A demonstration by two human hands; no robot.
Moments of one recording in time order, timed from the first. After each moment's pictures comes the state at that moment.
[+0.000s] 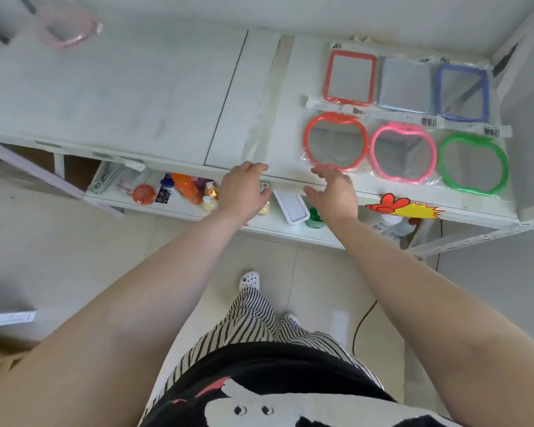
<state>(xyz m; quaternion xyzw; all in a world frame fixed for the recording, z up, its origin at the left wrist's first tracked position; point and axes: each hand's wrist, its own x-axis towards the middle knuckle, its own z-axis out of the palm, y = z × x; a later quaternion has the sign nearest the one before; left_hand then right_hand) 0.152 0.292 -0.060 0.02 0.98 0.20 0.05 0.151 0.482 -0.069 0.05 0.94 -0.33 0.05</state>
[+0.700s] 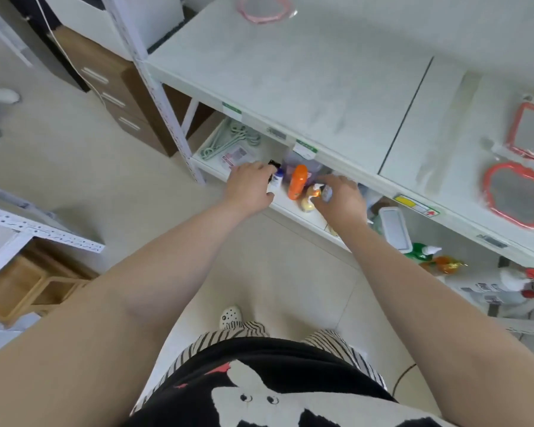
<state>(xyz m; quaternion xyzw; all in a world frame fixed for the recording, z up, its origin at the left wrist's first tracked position) 0.250 -0.053 -0.067 -0.07 0.98 0.16 0.06 0.202 0.142 -0.071 -0.12 0.96 -0.24 0.09</state>
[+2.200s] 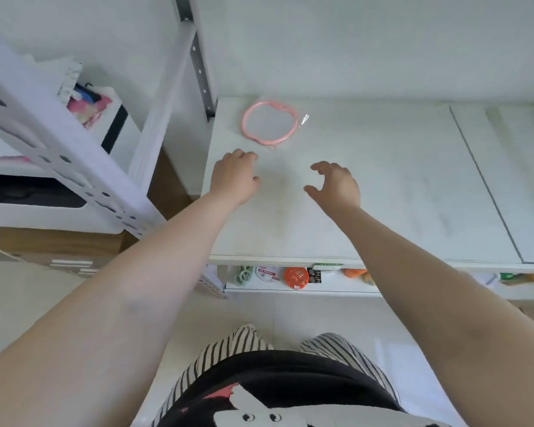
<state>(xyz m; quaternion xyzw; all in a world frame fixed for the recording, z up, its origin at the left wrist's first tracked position) -0.126 -0.413 -0.031 0.09 0.99 0.12 0.04 -0.085 -0.209 -0.044 0.08 0.97 -0.23 0.01</state>
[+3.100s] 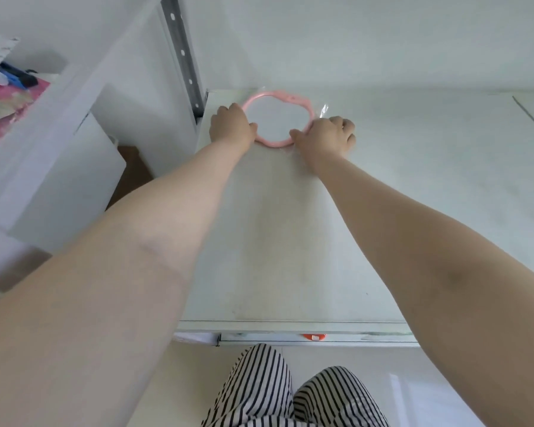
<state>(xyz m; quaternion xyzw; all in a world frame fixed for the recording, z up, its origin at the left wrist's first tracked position) -0.320 -0.402 -0.126 -0.05 0.97 0.22 -0.02 -0.275 -0.251 -0.134 0.21 0.95 -0.24 -0.06</state>
